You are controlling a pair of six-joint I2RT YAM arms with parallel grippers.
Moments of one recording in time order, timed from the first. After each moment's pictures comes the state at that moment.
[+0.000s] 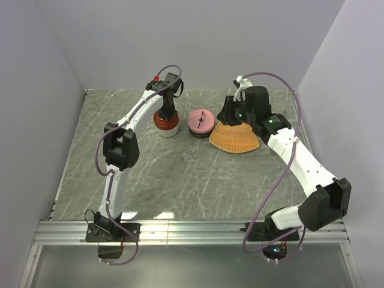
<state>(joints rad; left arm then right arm) -0.44 2.28 2.21 -1.08 -0.31 -0.65 0.38 1.38 1.31 -0.43 -0.20 0.28</state>
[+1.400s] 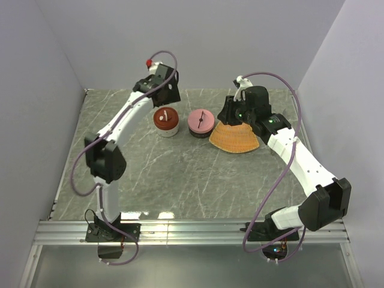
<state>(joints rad) -0.47 2.05 2.05 -0.89 -0.43 -0.59 0.38 1.38 1.31 -0.43 -0.20 0.27</state>
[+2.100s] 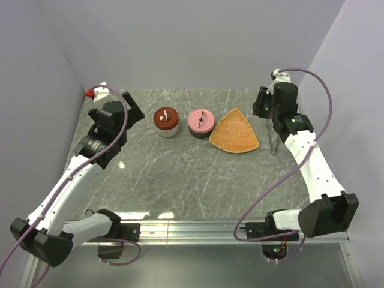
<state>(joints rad) -0.44 1.09 1.20 -0.45 -0.62 -0.58 0.15 1.31 1.31 -0.47 0.03 0.22</state>
